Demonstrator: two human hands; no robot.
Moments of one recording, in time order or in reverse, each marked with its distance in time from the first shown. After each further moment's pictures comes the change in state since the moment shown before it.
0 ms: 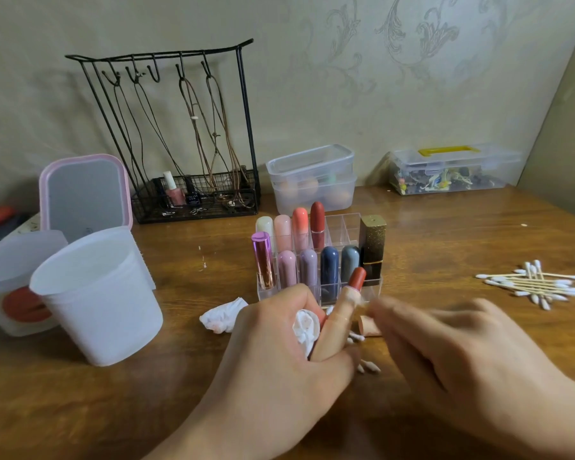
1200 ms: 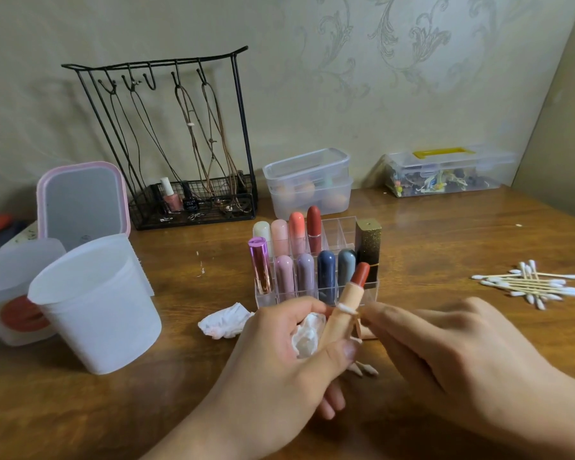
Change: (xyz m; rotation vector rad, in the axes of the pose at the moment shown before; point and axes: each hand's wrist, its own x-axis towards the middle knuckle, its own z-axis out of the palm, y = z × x) left_hand 0.005 -0.008 -0.003 -0.448 -0.347 -0.105; right_hand -0.002 0.006 0.000 0.011 -0.038 -0.019
